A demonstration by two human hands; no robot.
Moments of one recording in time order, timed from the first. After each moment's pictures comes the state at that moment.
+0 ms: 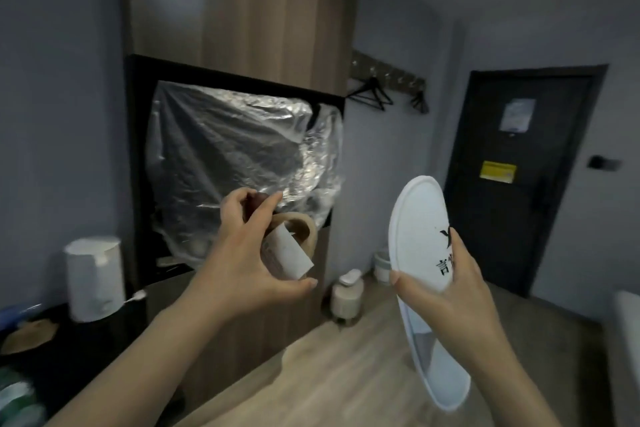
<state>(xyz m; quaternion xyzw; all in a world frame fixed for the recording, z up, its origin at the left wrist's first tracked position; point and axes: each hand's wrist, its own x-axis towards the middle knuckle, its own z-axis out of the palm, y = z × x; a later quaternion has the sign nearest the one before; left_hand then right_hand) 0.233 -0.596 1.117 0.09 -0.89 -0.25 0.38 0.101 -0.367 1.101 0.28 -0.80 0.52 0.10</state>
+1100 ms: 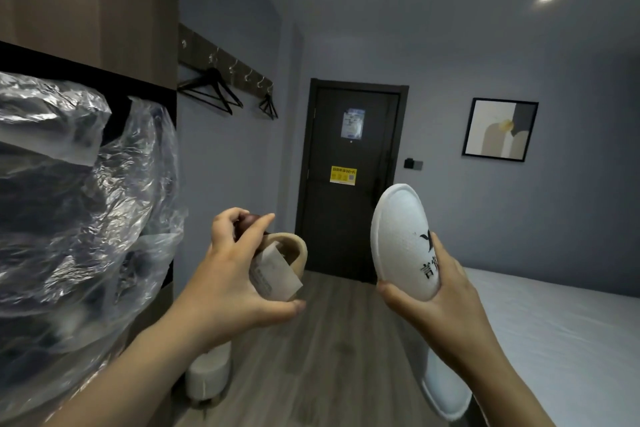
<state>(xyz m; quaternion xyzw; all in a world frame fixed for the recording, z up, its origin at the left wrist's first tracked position) -0.221 -0.703 1.133 -0.18 -0.88 -0.33 0.29 -0.215 -0.432 1.128 0.08 -0.86 0.42 0.29</state>
